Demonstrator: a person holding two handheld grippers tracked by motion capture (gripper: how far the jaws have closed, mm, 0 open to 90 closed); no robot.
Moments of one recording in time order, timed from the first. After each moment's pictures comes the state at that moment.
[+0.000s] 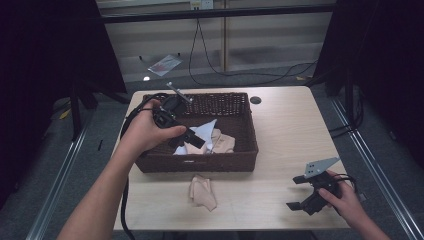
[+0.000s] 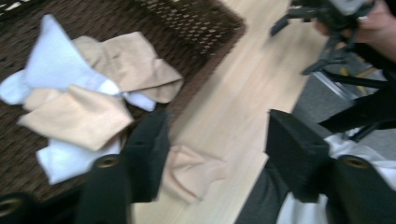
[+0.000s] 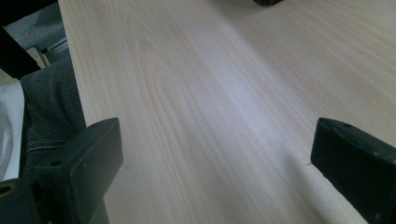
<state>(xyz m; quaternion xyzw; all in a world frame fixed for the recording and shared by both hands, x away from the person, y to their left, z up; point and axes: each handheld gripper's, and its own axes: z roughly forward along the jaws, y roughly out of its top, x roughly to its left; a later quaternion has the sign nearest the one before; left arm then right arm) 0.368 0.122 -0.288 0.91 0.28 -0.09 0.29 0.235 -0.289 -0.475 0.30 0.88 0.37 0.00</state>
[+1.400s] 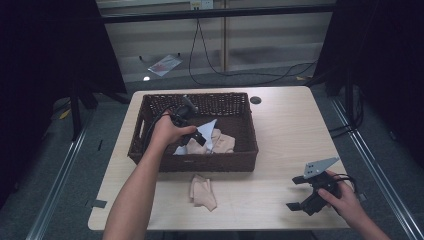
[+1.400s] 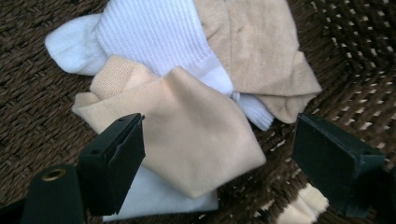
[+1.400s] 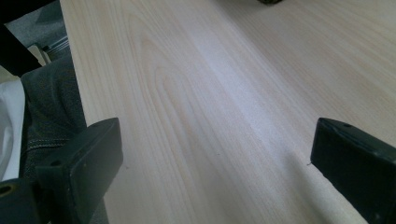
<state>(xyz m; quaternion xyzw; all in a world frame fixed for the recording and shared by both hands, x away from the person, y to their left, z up) 0.454 0.112 -0.411 0.89 0.40 -0.08 0.21 0.235 -0.287 -0.476 0.30 0.88 0.37 0.00</state>
